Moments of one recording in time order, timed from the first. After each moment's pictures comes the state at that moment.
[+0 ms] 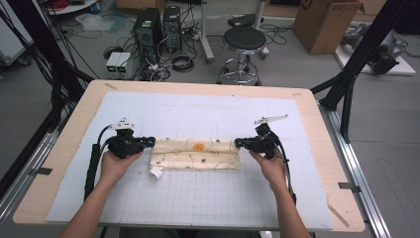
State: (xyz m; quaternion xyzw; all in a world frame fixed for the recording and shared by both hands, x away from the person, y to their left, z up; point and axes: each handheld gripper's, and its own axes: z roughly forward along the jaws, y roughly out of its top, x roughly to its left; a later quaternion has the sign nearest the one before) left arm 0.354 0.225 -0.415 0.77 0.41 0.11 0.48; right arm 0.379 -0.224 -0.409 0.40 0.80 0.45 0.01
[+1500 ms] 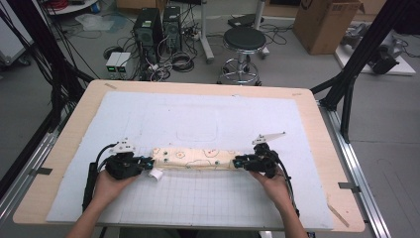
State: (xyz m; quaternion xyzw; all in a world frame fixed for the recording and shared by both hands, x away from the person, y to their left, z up) left arm 0.308 0.224 -0.434 0.81 0.37 0.10 0.44; right arm 0.336 -0.222 -0.428 0.36 0.82 0.44 0.00
